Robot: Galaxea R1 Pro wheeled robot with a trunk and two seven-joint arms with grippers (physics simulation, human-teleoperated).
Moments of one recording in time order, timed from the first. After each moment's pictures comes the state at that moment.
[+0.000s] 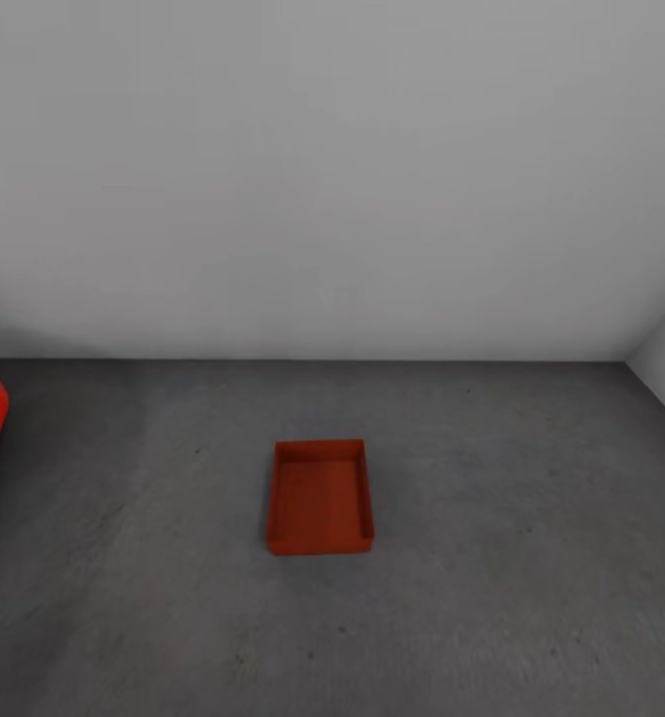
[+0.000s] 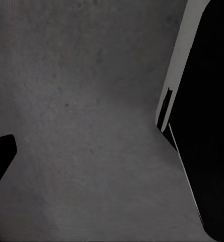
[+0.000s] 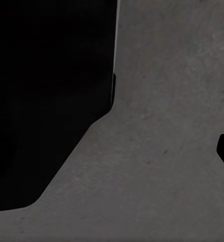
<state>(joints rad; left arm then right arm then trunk) -0.23 0.09 0.00 0.00 0.15 -0.04 0.17 -0.12 0.01 -0.02 0.03 0.09 -0.23 -0.14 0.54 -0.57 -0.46</state>
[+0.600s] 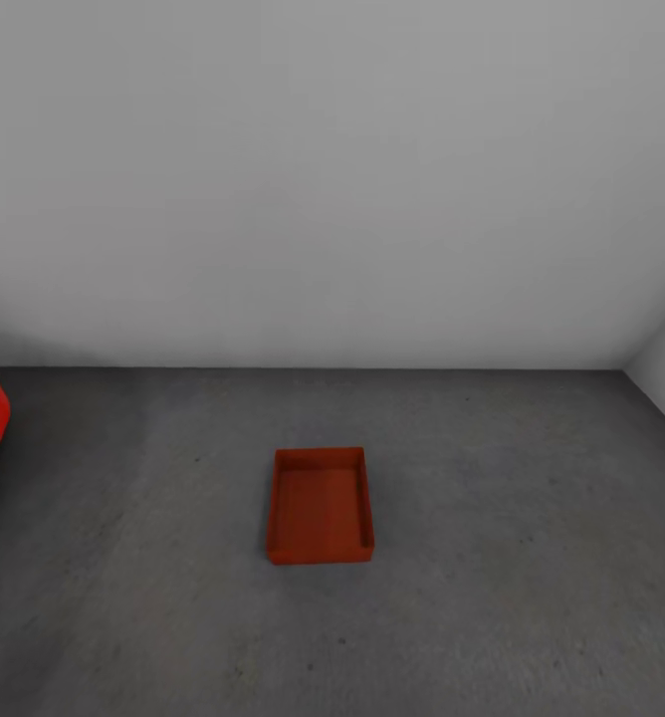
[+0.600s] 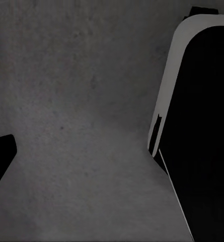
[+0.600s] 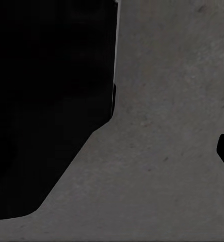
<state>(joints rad) -0.22 0.08 0.00 -0.02 0.14 -0.11 0.17 -0.12 0.01 -0.02 0.03 0.09 -0.23 -0.14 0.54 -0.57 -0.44</state>
